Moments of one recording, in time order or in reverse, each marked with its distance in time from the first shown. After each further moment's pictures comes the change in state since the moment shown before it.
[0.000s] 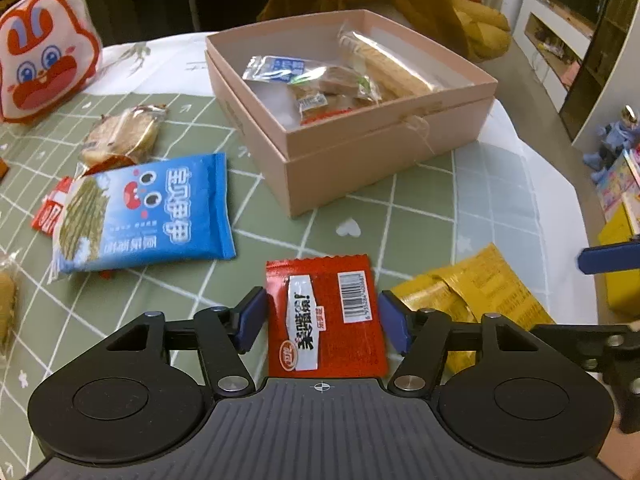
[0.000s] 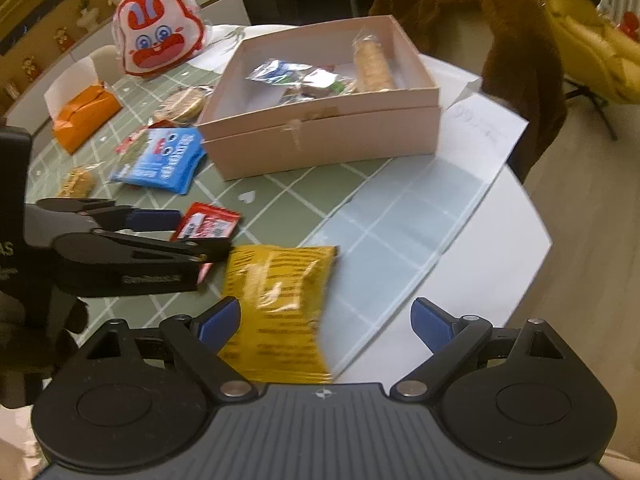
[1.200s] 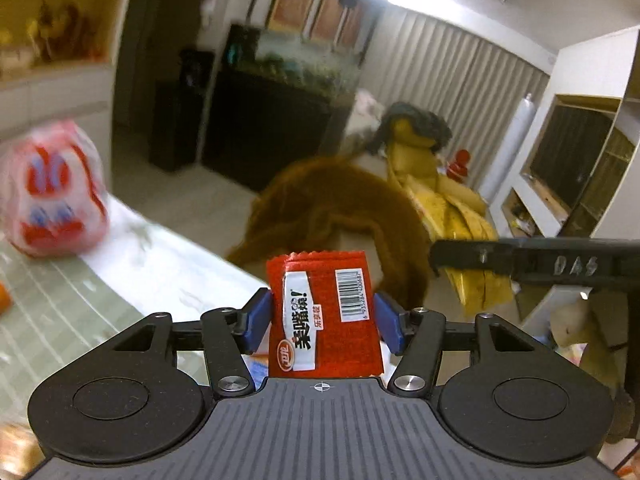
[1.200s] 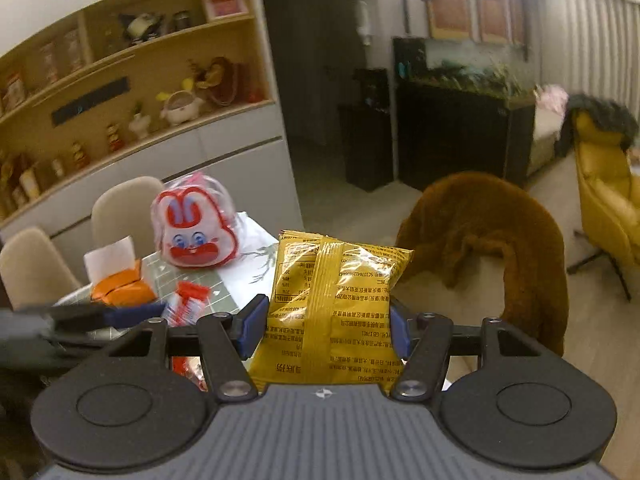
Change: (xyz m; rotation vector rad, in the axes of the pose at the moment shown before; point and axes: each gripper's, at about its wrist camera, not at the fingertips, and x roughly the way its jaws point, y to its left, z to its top) left arm -0.113 0.039 0.173 -0.260 -0.395 -0.167; right arm -0.117 -0.011 0.249 -0.152 -0.369 0.065
